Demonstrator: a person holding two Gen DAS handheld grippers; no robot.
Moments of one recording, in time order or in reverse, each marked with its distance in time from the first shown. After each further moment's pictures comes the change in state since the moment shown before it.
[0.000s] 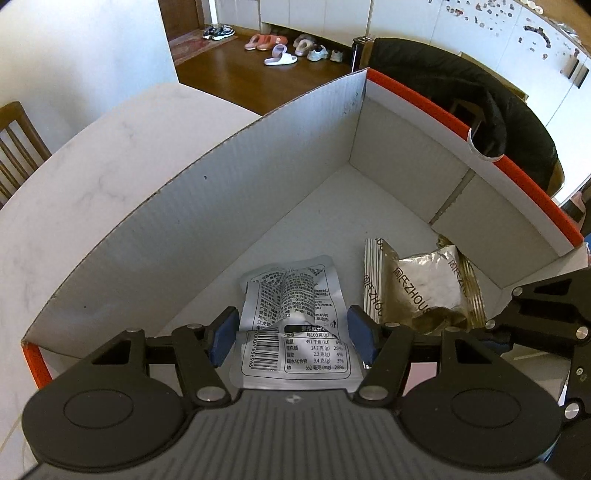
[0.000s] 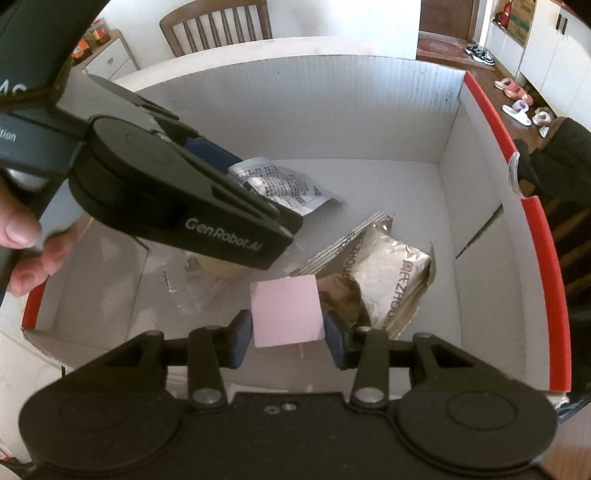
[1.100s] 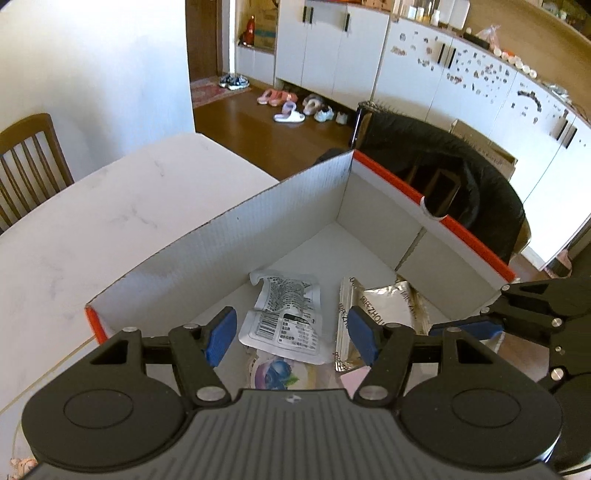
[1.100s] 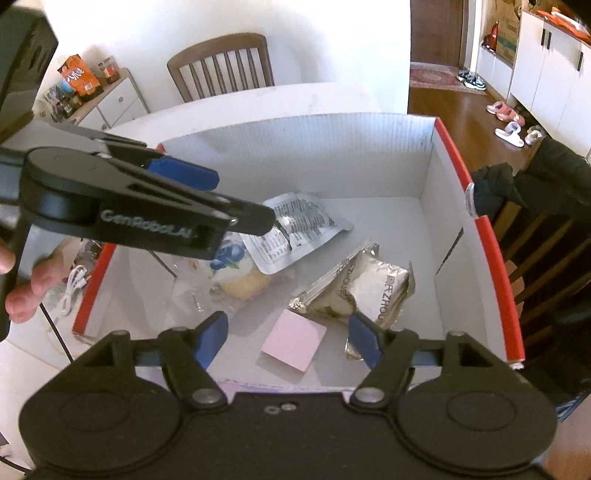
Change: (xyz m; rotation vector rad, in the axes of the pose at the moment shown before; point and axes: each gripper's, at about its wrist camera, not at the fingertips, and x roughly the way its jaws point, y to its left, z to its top) left arm -0.072 -0.001 -0.029 -0.093 -0.213 -0.028; right arm -0.063 -0.012 -0.022 0.015 -0.147 0.024
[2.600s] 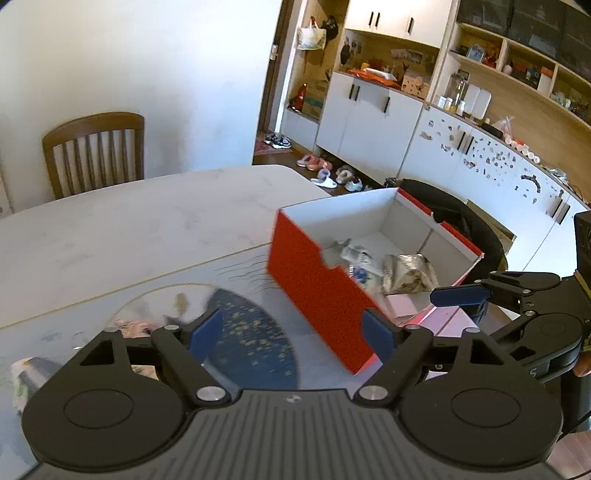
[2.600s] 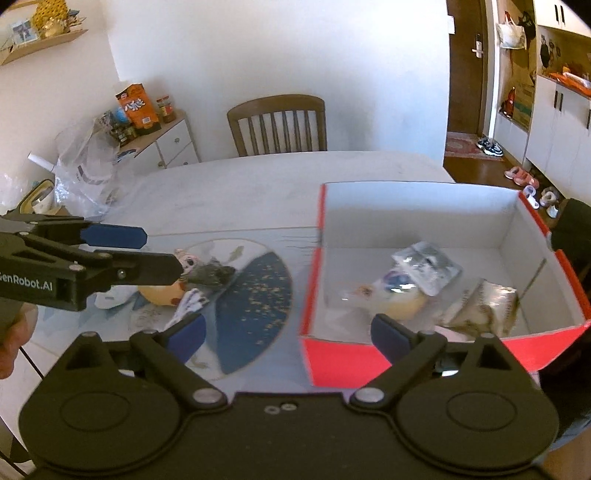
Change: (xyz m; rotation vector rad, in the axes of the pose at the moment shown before) left arm -0.182 0.103 -0.167 -0.180 -0.246 0.025; right arm -0.030 0.165 -0.034 -0.069 -0.229 0.027
